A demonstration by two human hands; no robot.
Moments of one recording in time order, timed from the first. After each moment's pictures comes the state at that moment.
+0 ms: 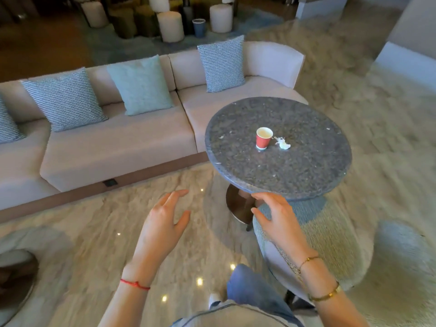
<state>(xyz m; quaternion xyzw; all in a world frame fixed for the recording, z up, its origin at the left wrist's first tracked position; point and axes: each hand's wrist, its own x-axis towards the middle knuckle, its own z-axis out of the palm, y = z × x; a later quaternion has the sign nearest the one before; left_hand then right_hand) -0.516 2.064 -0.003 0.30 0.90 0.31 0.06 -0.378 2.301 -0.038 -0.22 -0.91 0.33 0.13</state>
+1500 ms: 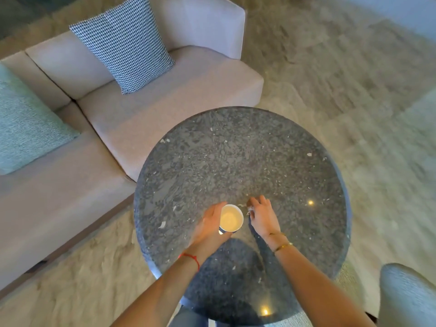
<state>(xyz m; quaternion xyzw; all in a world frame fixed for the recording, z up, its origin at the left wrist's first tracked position) -0.792 2.542 -0.175 0.42 0.80 0.23 0.36 -0.663 2.678 -0.217 -0.44 -0.86 0.25 -0.05</state>
